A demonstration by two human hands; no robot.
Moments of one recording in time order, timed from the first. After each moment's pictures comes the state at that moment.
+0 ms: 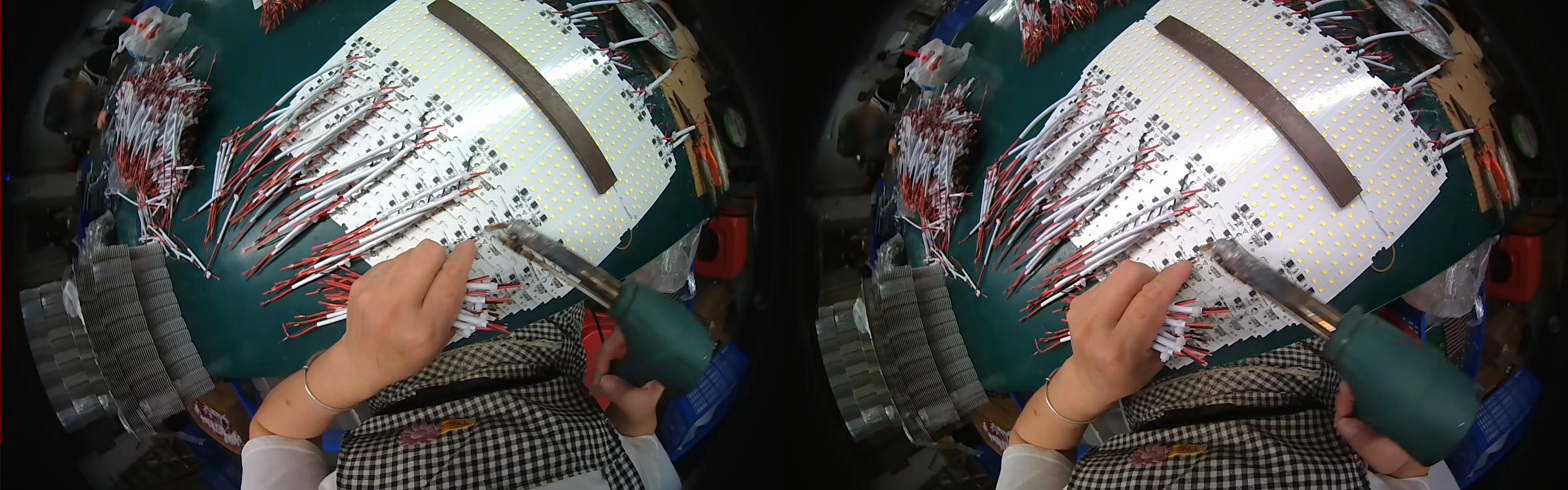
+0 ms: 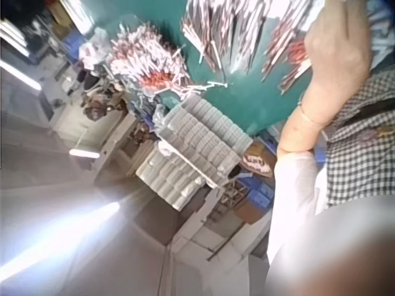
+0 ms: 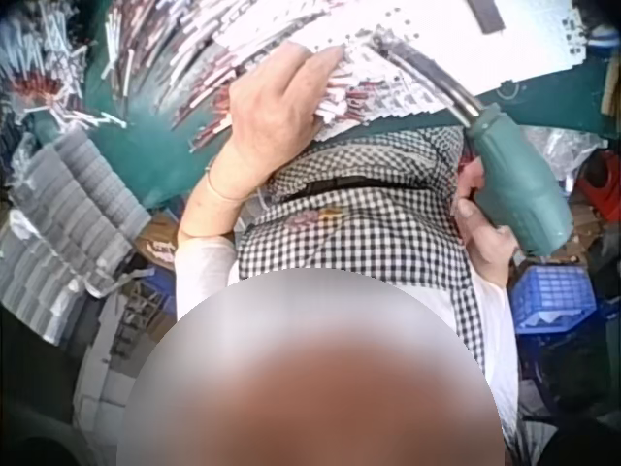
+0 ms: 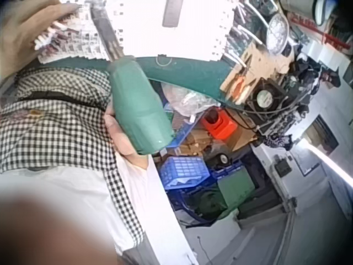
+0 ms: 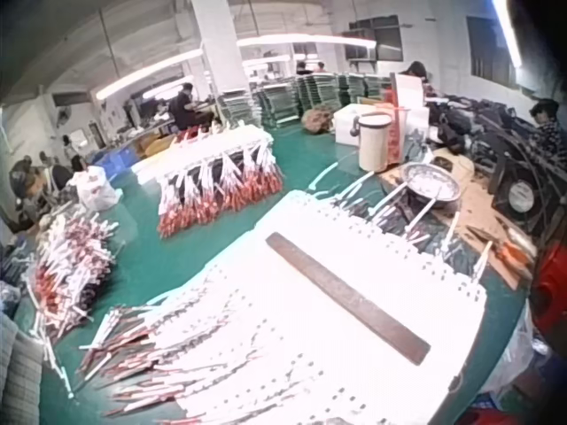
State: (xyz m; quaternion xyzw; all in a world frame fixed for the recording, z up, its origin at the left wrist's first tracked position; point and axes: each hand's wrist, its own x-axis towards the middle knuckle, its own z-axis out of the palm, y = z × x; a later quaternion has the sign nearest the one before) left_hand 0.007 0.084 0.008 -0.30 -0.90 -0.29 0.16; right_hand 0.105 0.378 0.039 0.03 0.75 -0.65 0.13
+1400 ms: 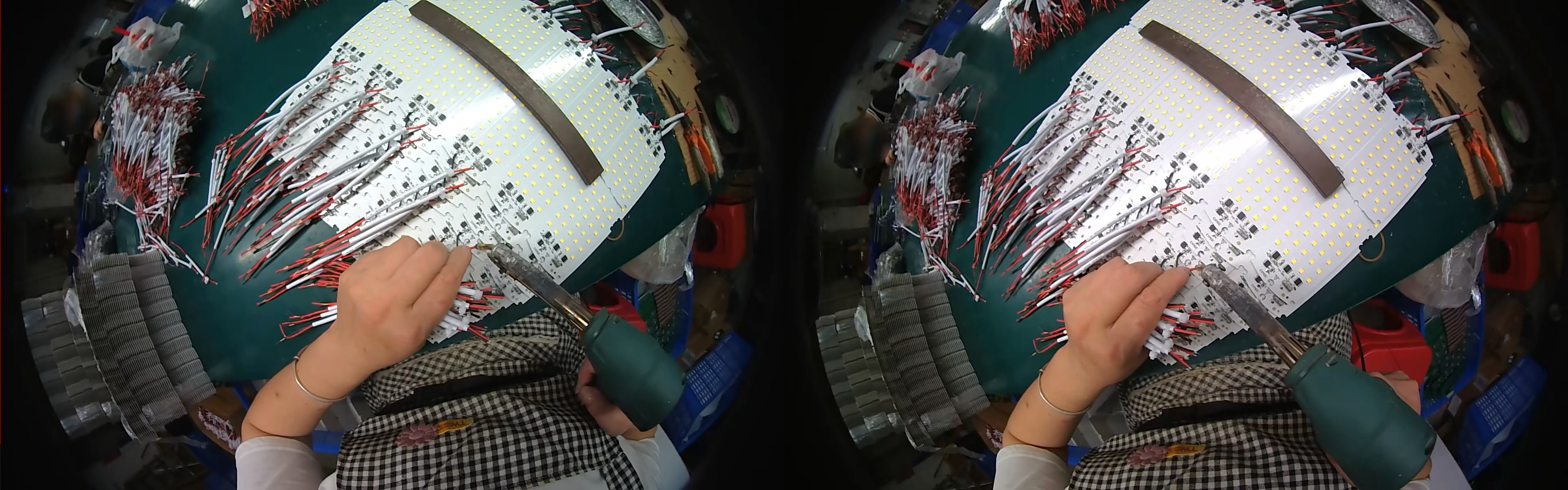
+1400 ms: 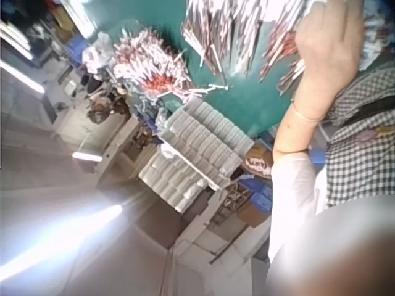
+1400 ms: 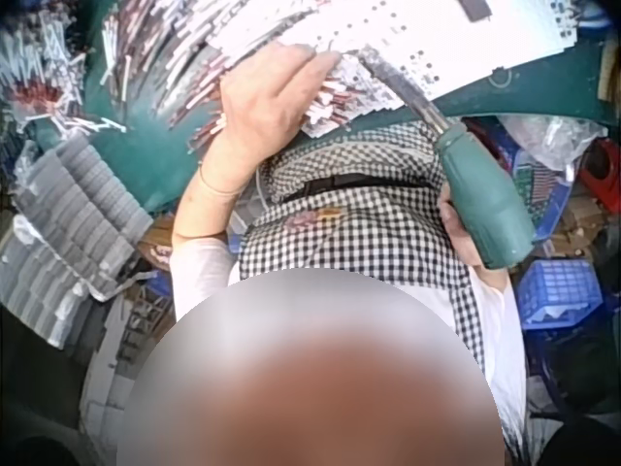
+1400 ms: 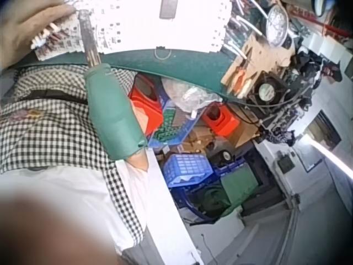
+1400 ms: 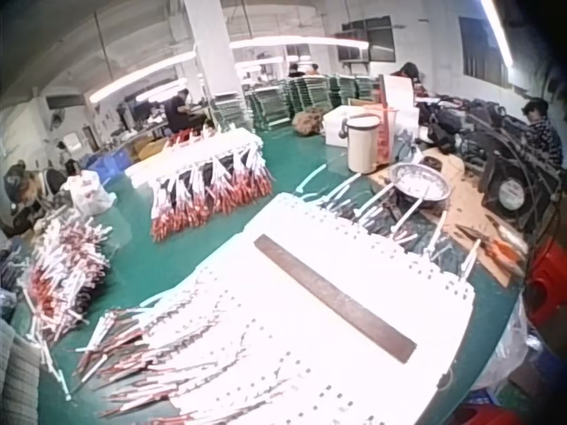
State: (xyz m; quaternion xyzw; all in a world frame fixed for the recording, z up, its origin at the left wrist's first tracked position) left_hand -0.002 0.078 0.005 -0.37 -0.87 -0.26 0.18; right_hand 0.110 0.382 0.056 -0.17 0.89 -0.40 0.17
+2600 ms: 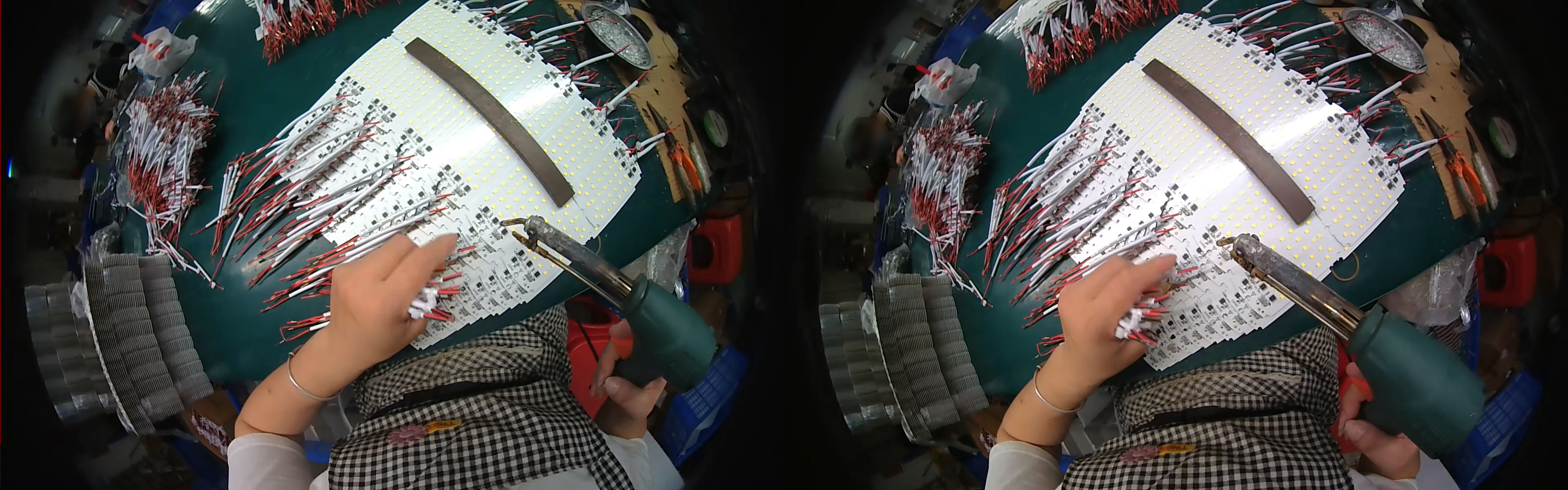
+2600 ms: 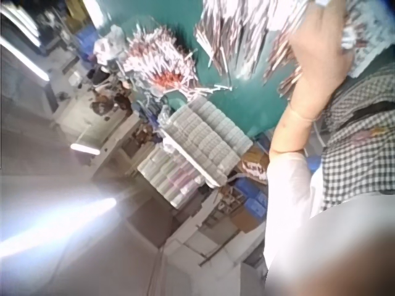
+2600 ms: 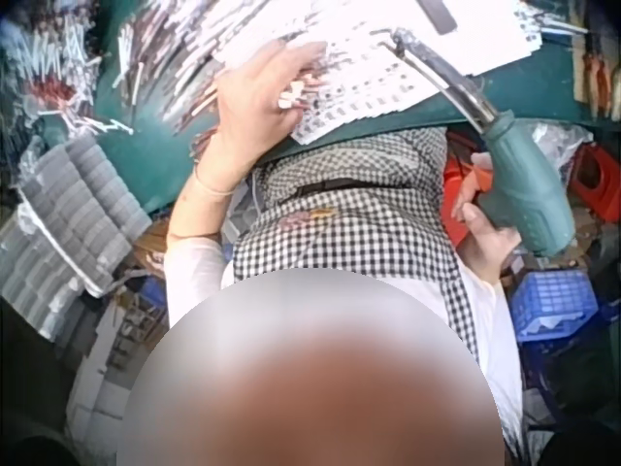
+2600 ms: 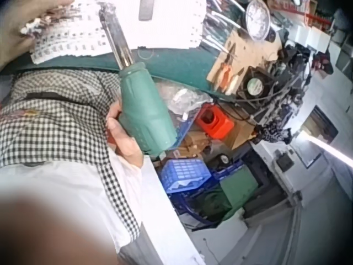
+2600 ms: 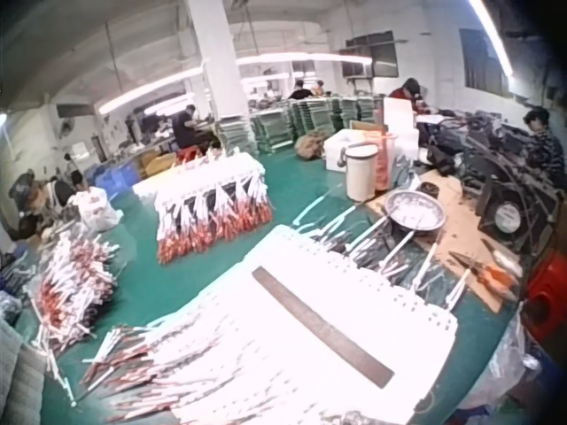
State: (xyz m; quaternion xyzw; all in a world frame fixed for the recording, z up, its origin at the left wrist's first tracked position) left_hand -0.006 0.083 0.024 -0.27 -0.89 -0.36 0.08; right_hand 0.101 0.379 0.057 0.09 0.66 -0.75 0.02
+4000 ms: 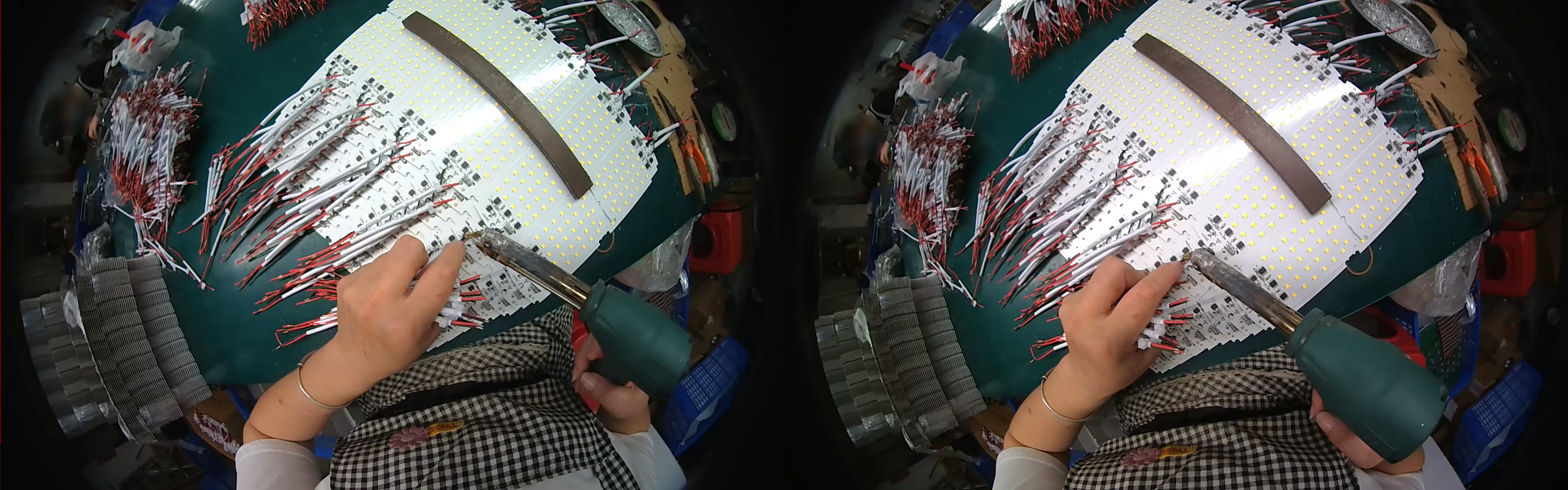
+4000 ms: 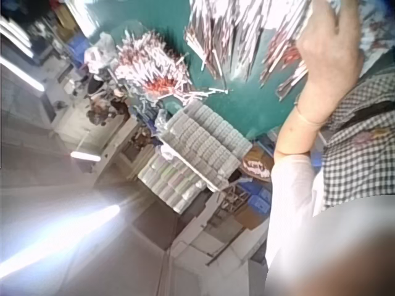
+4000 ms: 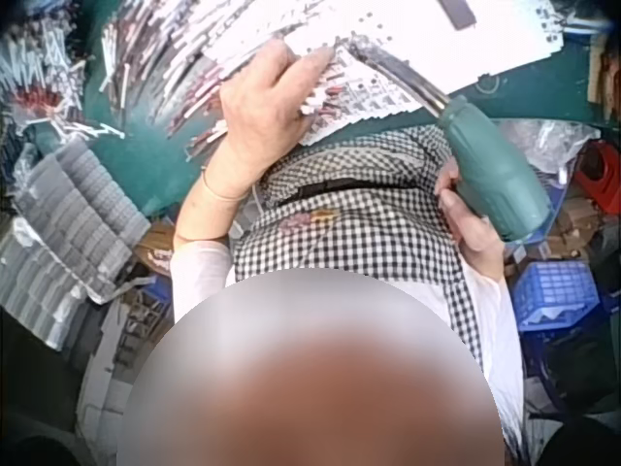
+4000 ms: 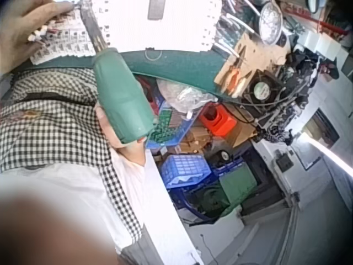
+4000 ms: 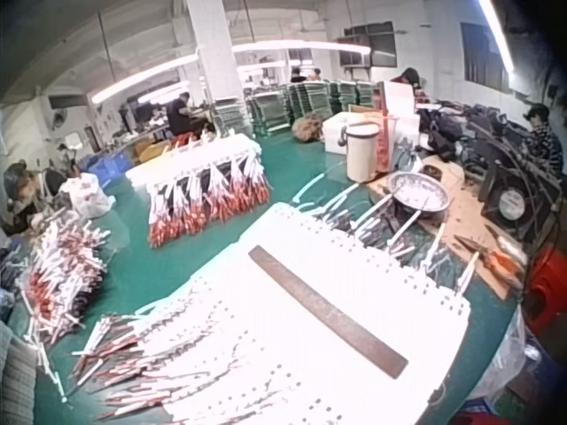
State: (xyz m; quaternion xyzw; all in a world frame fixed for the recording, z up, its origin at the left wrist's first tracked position) left_hand 0.001 0.093 0.016 -0.28 -0.91 -0.28 0.13; right_hand 0.098 0.364 0.040 0.09 0.71 -0.69 0.11
